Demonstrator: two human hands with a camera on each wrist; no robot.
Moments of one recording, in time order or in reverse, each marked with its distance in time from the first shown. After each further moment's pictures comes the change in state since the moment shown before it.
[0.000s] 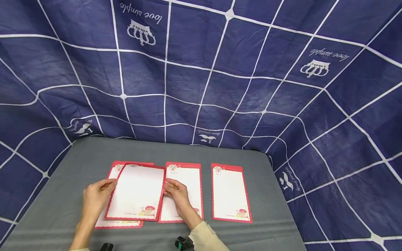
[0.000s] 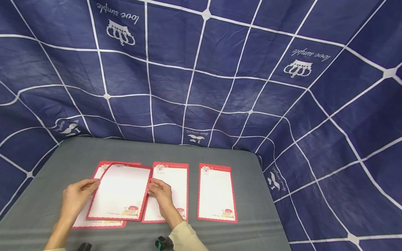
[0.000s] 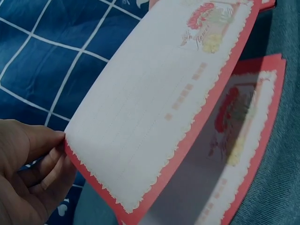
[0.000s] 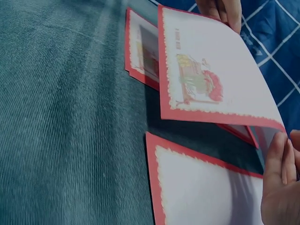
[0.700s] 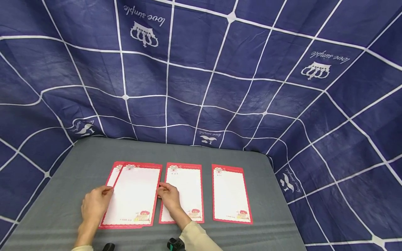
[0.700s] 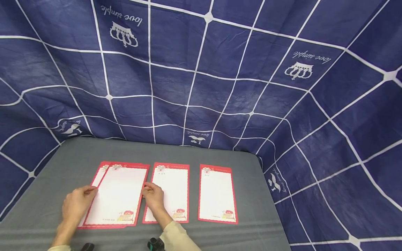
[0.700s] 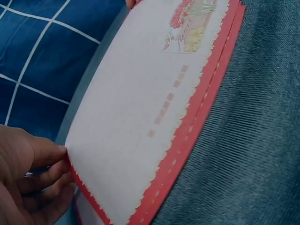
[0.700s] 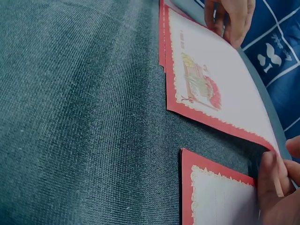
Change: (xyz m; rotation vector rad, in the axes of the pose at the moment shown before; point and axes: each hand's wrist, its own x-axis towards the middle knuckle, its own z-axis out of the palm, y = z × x) left_hand -0.004 -0.041 0.011 0.208 -0.041 -0.065; right_hand 0.004 0.025 0.025 -0.400 0.060 -0.110
